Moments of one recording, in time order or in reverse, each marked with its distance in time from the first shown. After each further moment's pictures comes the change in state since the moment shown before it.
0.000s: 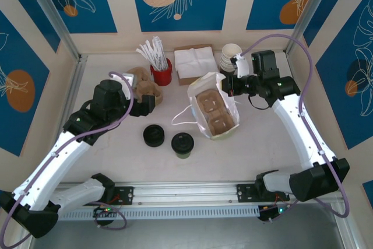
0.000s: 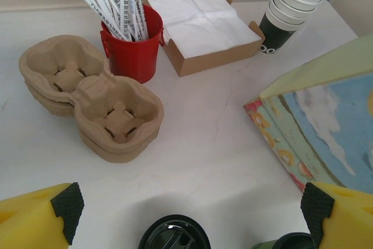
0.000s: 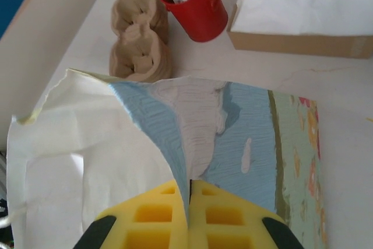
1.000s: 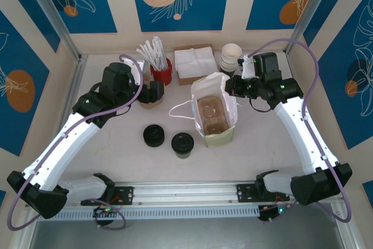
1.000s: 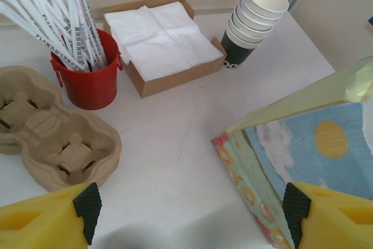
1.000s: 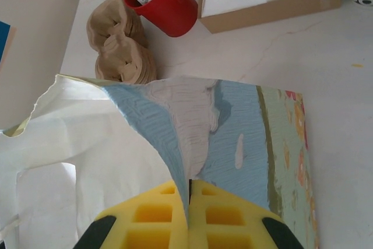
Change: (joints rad) left arm -0.028 0.198 0.209 0.005 0.099 -0.012; right arm 0.000 -0.026 0.006 -0.082 0.092 0.241
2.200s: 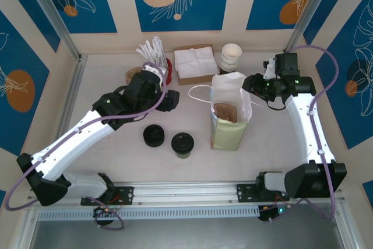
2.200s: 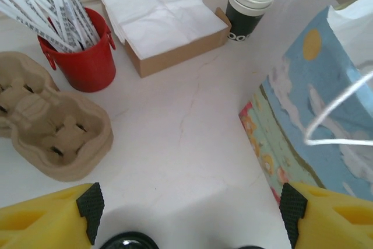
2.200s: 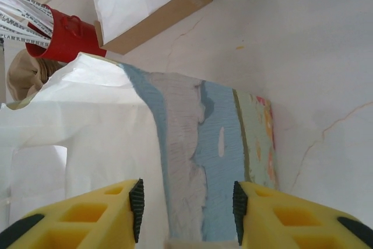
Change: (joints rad) left arm -0.275 0.092 0.076 -0.114 -0.291 -0.086; right arm -0.272 0.027 -0.012 -0.104 0.027 0.005
